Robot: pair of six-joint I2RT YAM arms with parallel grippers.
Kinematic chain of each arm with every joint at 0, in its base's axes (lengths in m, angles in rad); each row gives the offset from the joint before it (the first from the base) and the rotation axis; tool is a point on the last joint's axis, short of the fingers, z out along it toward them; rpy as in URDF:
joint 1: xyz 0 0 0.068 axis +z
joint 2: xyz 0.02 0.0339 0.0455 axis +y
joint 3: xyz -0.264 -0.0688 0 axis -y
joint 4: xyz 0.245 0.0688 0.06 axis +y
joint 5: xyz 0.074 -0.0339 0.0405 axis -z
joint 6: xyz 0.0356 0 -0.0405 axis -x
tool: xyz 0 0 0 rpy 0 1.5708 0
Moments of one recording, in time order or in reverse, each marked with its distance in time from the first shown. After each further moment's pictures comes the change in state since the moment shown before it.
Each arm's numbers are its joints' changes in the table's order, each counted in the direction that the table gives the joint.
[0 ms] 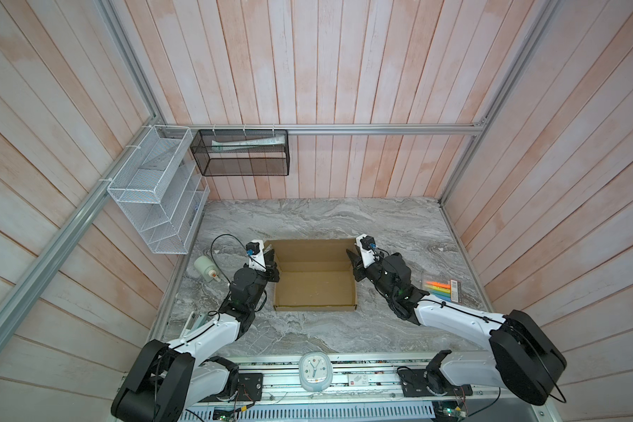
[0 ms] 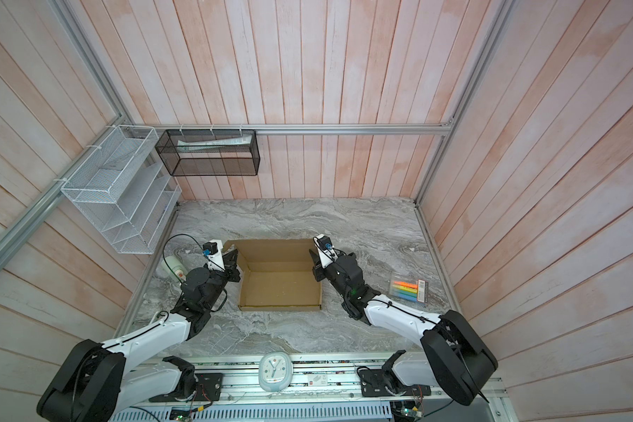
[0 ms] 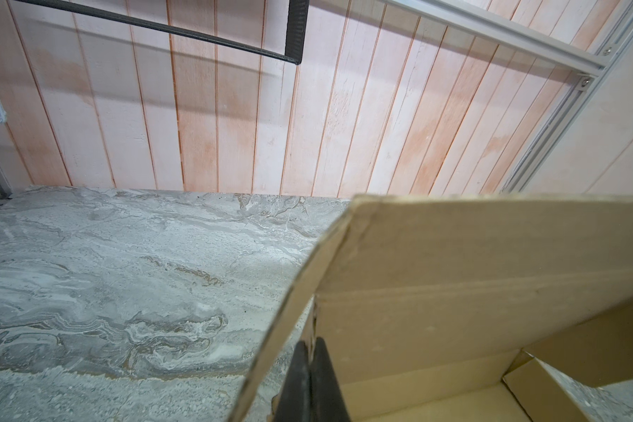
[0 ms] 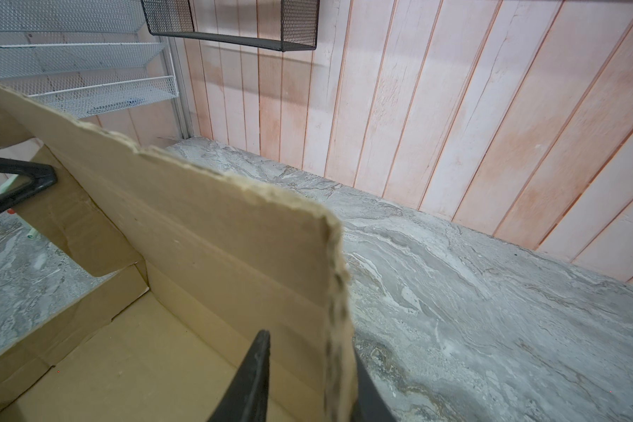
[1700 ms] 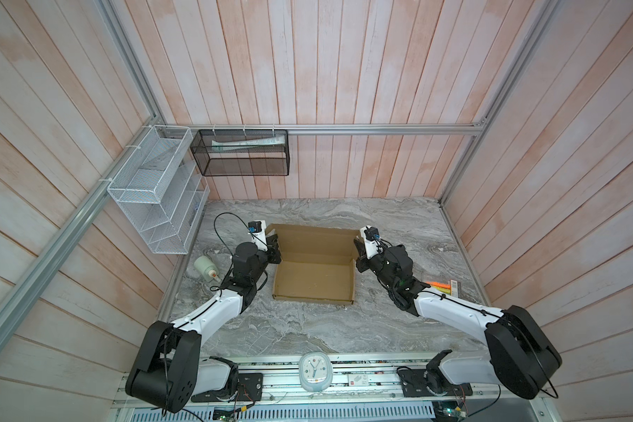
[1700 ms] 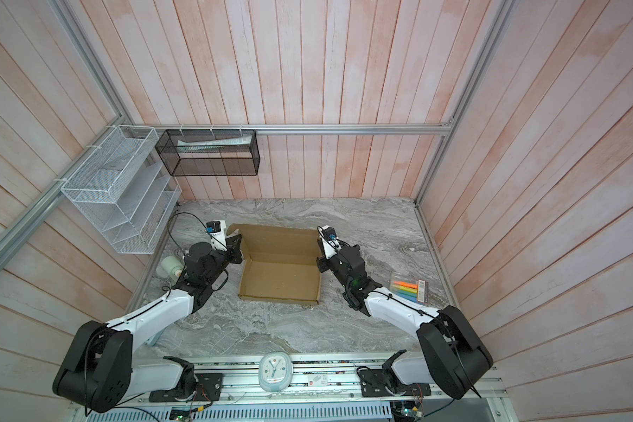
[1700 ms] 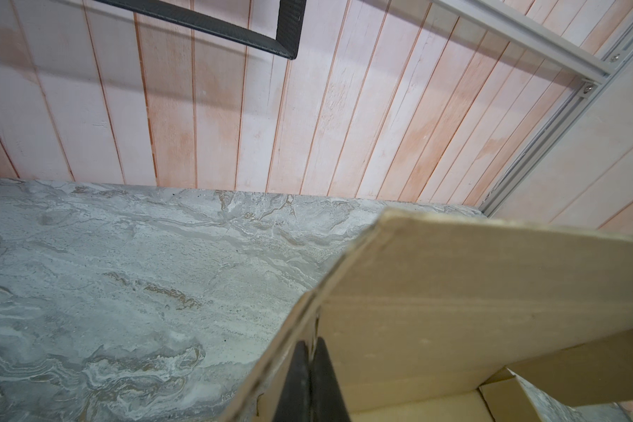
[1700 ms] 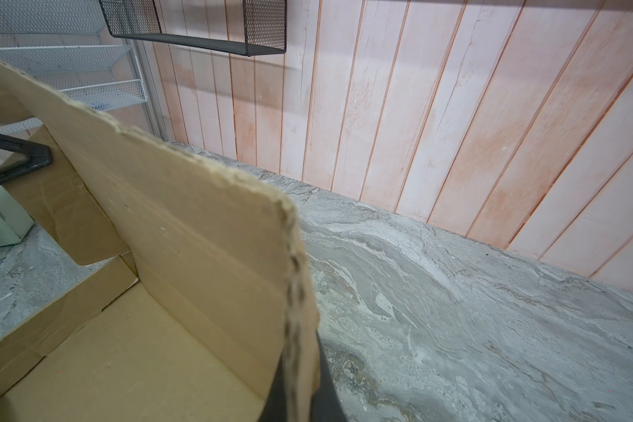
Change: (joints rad) left arm 0.082 0.130 0.259 0.201 0.146 0.056; right arm -0.071 0.041 0.067 0.020 -0.018 0.022
